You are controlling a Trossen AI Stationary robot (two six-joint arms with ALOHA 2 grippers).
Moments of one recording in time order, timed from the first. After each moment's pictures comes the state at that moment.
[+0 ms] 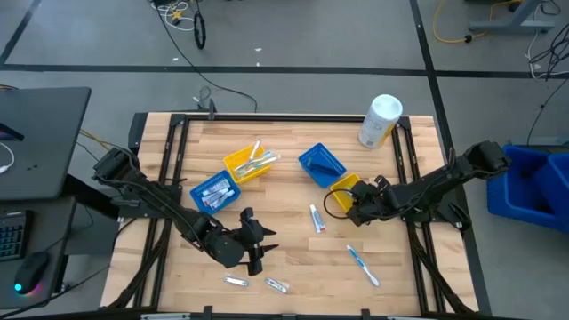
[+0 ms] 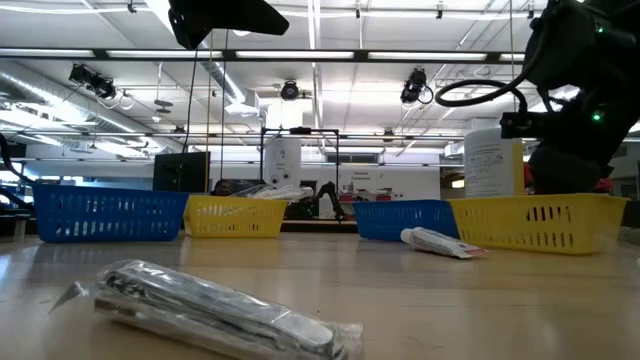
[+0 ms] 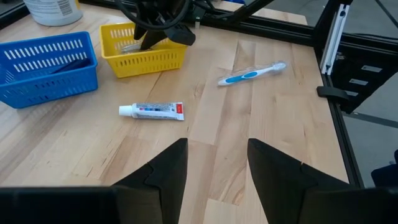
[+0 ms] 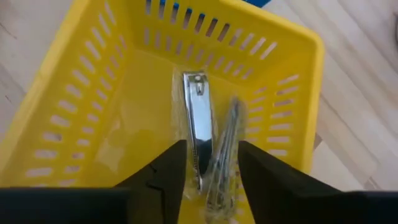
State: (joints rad) left arm -0.59 1.57 1.03 -0.05 -0.65 -0.54; right arm 0.32 1.31 0.54 -0.66 0.55 0.95
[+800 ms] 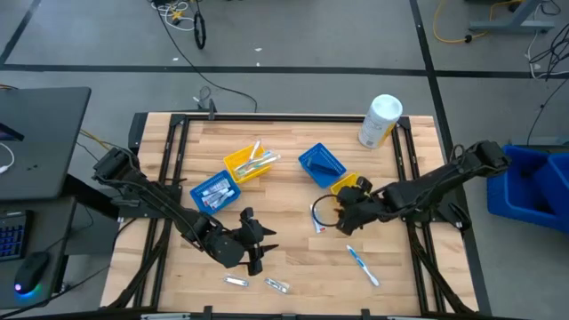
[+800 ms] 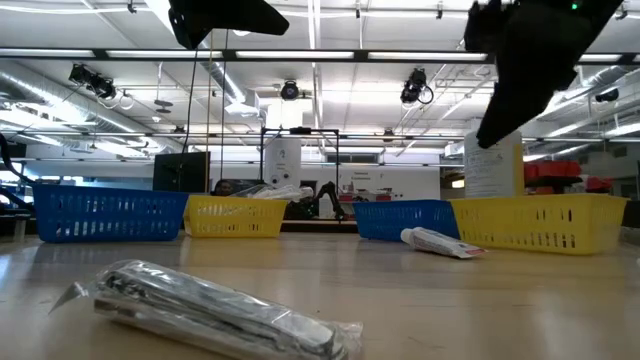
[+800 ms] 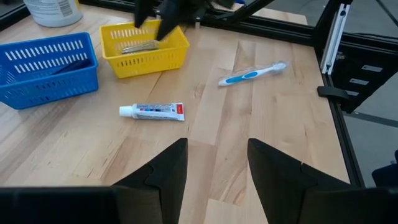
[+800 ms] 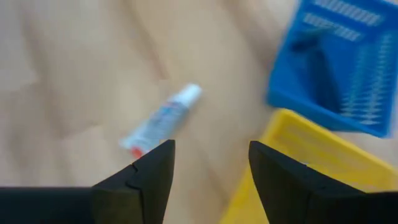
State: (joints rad) left arm -0.59 1.57 1.03 -0.05 -0.66 -0.54; right arm 0.38 1.31 0.86 -0.68 0.46 0.72
